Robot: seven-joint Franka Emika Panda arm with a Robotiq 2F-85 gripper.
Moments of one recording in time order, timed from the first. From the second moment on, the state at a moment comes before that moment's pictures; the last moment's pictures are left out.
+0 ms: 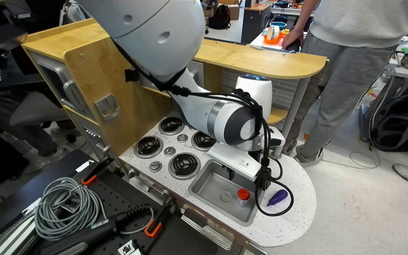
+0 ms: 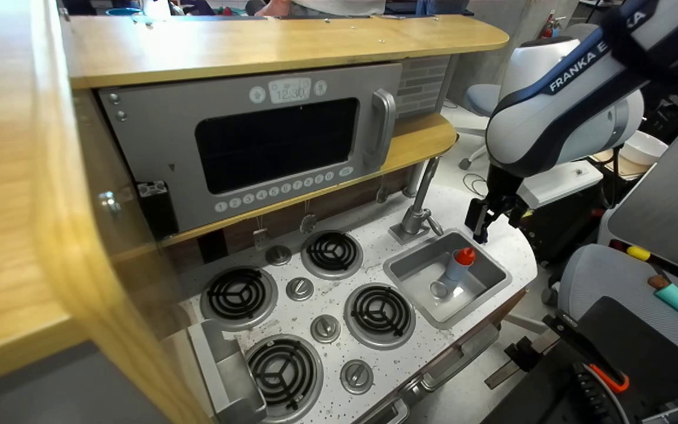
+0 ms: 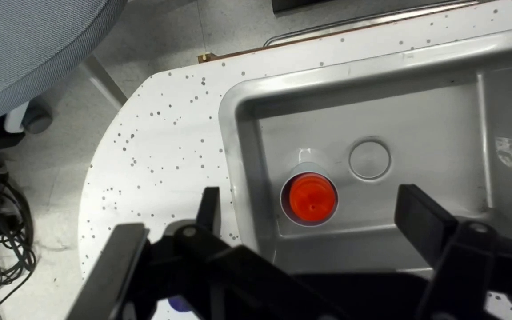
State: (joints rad) arm -0.23 0.82 -0.16 -1.83 -0.16 2.52 -0.07
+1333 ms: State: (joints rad) arm -0.25 1.08 -0.14 -1.59 -0.16 2.51 -0.11
